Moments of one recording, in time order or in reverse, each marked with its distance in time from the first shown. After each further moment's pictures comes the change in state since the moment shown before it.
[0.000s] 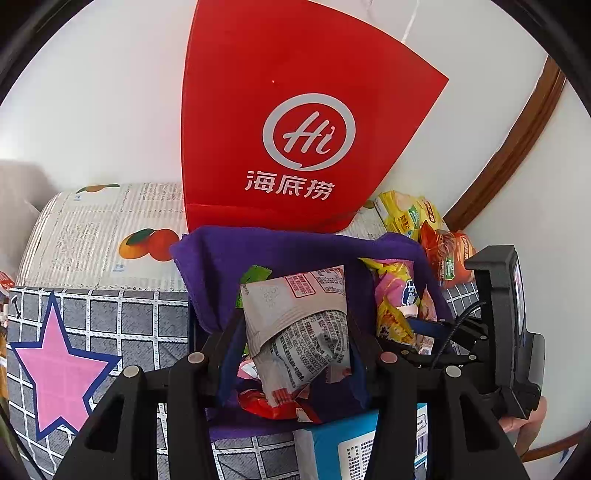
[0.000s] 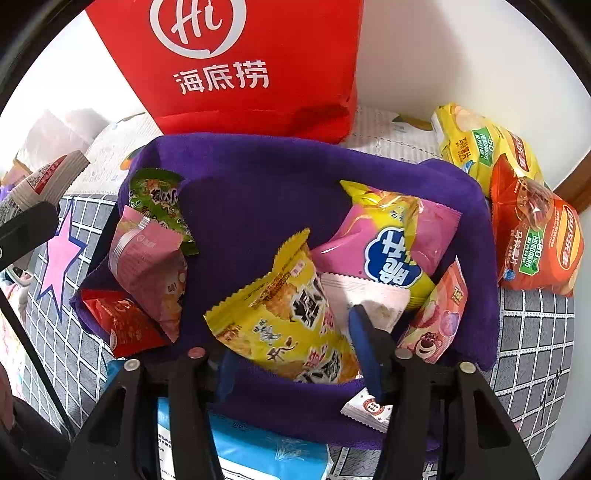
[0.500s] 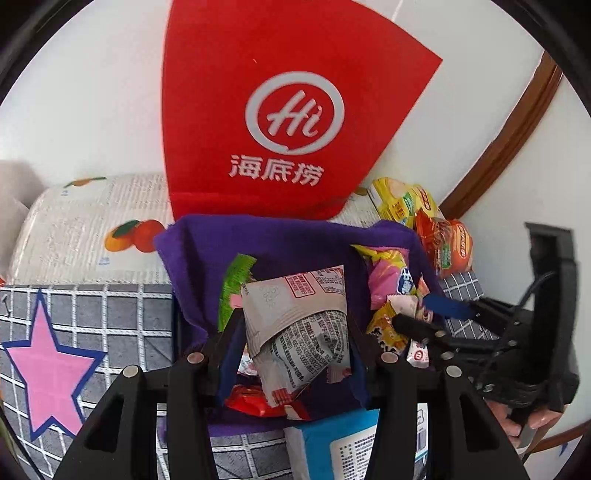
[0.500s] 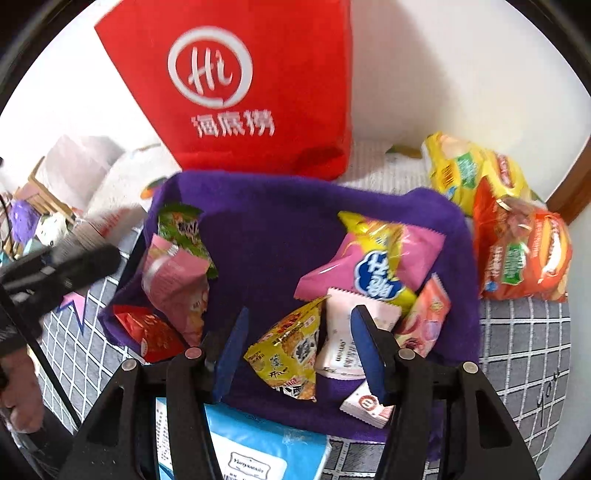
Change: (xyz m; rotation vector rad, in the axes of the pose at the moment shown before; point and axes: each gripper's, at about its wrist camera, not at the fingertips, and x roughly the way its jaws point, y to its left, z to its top) left arm 0.015 -0.007 -0.002 0.016 0.048 -0.027; right arm -0.047 -0.010 -0.002 0.037 -0.127 0.036
